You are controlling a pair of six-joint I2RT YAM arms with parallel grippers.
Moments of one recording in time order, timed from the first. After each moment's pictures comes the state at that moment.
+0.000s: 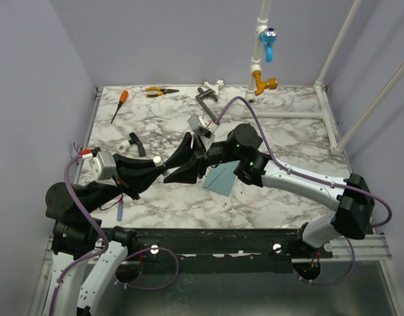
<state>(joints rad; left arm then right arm) -0.26 0.42 0.92 -0.16 0.78 -0.30 1.01 1.50 1.19 0.64 -0.86 0.36</state>
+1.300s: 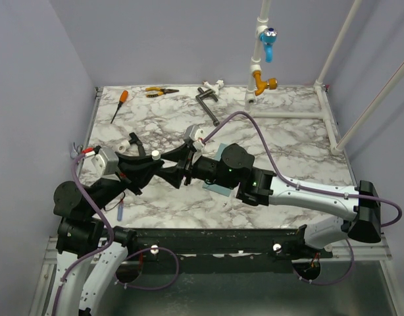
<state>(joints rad) -0.26 0.38 0.84 -0.19 0.65 -0.27 1.24 1.42 1.19 0.35 -0.03 0.09</state>
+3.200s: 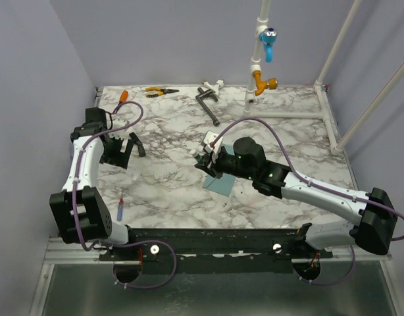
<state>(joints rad) 0.19 1.39 1.22 -1.00 0.09 0.40 0.97 1.30 0.95 0.08 -0.15 -0.19</state>
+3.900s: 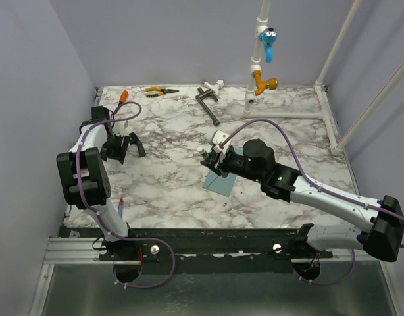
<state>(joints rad) 0.22 1.77 1.27 -0.76 0.02 0.38 0.97 1.20 0.92 0.08 -0.10 -0.21</state>
